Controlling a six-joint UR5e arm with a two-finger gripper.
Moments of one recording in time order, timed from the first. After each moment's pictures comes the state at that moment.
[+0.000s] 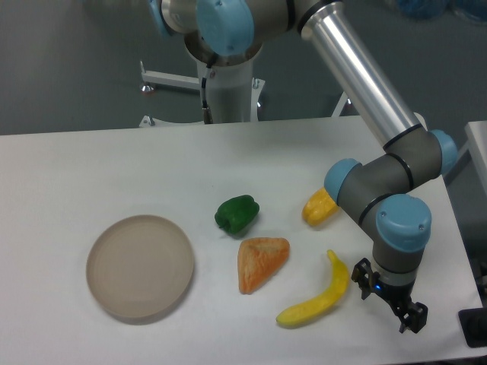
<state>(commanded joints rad) 2.35 -2.51 -0.81 -1.10 1.57 1.37</state>
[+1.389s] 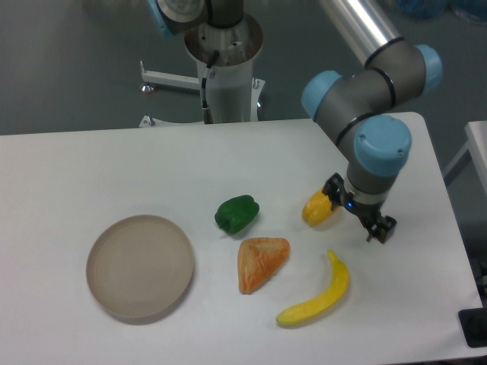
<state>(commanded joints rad) 2.37 -2.08 -1.33 -1.35 1.72 1.37</state>
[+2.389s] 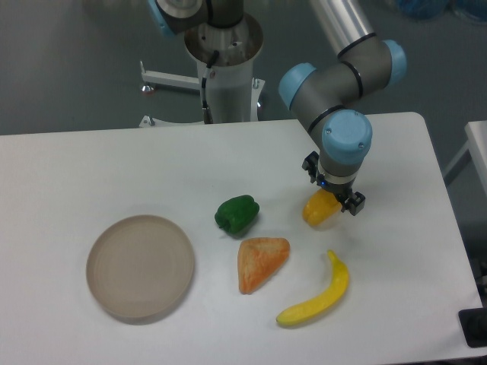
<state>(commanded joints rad) 2.37 -2.04 -1.51 -1.25 1.72 1.37</state>
